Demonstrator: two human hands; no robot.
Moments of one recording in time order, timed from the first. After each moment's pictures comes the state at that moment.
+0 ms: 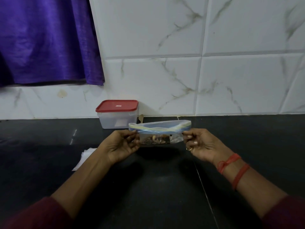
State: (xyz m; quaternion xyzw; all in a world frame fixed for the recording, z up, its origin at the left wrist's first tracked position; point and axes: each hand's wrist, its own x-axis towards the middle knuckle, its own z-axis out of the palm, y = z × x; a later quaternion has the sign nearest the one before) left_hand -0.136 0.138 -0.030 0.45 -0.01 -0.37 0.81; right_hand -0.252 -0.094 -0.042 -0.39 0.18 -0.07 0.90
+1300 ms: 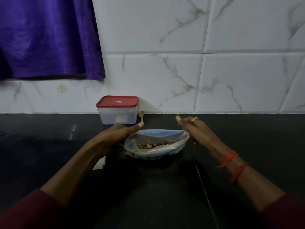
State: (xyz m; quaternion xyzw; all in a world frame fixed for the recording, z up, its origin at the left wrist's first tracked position) left_hand -0.136 0.153 -0.011 0.82 -0.19 -0.25 0.48; right_hand -0.260 -0.089 -0.031 -0.83 0.15 -0.20 0.50
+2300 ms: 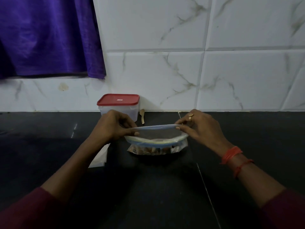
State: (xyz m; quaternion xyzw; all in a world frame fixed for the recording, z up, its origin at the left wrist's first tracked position) left_hand -0.132 0.165 0.001 0.87 -0.34 0.01 0.36; right_hand -0.267 -0.098 -0.030 -0.93 0.04 -0.32 0.15
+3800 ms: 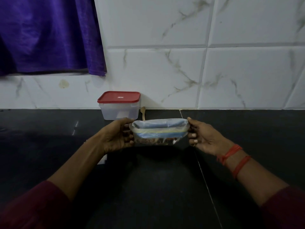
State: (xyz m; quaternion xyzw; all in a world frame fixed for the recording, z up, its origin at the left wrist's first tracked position) left_hand -0.114 0.153 -0.033 0.60 -0.05 -0.39 0.70; right_hand -0.246 -0.099 -0.051 -0.53 0.21 -0.11 0.81
